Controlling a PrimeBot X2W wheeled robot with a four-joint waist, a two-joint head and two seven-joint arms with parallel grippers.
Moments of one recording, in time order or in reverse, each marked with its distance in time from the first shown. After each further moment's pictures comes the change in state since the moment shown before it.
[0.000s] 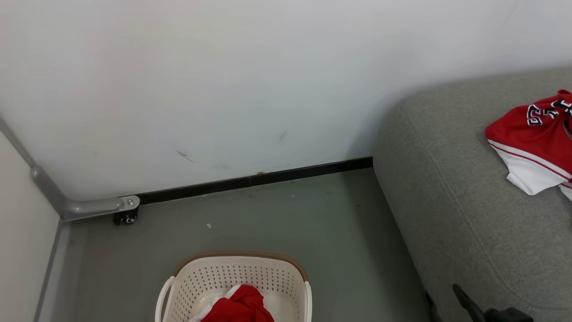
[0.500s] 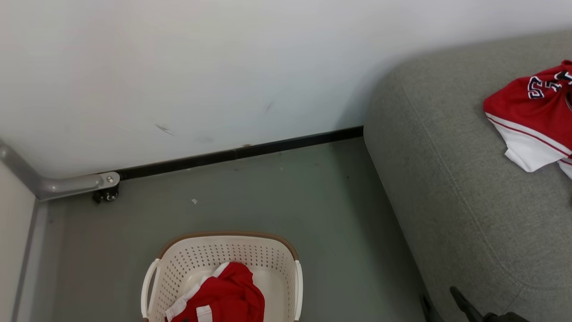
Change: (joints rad) left arm -0.082 0.001 -0.025 0.132 0.062 -0.012 0.000; right arm 0.035 0.012 0.001 -0.047 -0.016 0.000 0.000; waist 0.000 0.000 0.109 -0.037
